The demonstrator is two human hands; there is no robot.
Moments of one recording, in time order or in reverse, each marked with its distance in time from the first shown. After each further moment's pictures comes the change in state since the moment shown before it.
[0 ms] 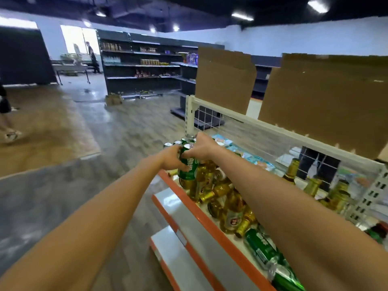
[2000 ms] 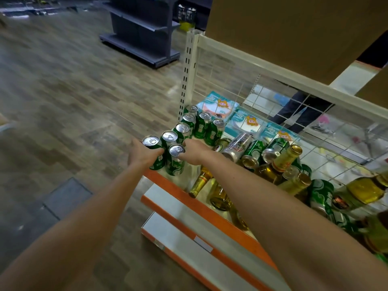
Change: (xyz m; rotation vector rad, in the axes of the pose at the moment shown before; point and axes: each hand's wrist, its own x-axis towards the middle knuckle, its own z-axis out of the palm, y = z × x) left_hand 0.380 -0.326 0.035 -0.512 0.104 -0.381; right_hand 0.388 0.018 0.203 -0.147 -0.217 0.359
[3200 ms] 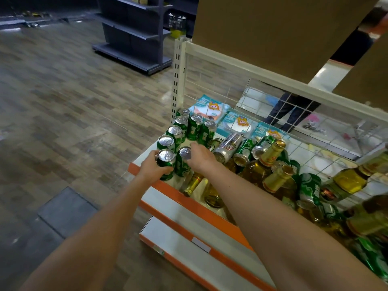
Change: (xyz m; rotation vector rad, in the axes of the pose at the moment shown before) left_hand -0.059 0.005 0.013 0.001 -0.340 0.113; right_hand -0.033 0.024 0.011 -0.015 0.220 0.093
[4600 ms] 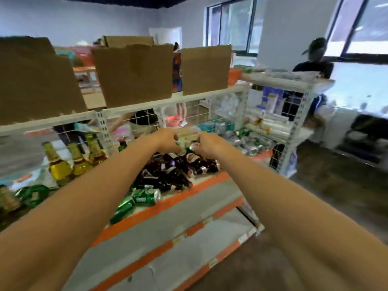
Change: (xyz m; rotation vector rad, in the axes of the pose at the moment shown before) left_hand -0.603 0.339 0.540 1.077 -0.714 1.241; right_hand -0.726 0.498 -0.188 0.101 0.431 0.881
